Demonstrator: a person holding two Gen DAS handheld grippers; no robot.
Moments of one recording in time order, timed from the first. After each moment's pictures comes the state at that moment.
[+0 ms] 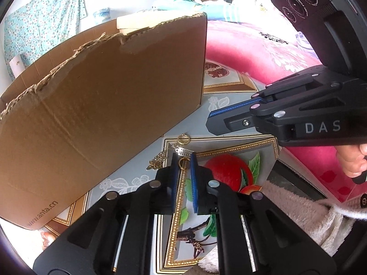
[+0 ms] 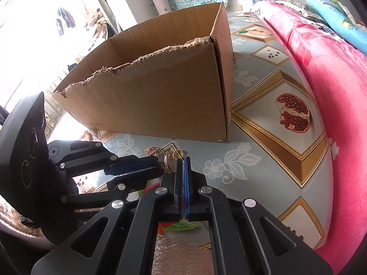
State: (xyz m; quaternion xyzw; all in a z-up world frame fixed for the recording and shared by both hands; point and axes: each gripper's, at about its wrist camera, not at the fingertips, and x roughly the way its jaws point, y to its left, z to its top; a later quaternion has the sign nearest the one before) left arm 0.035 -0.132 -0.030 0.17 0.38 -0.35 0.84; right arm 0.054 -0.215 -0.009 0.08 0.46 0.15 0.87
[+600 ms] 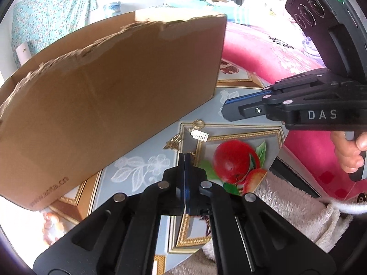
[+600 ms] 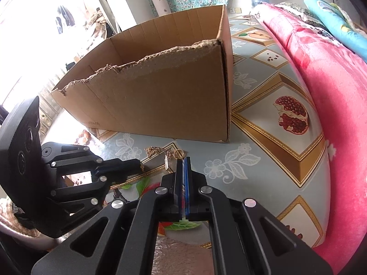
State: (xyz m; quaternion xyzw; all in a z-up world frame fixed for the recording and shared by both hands) left arm 0.032 -0.106 -0.030 0.14 0.39 -0.33 0.85; right arm 0.052 -0.207 -0.007 0.07 0.46 0.14 0.88
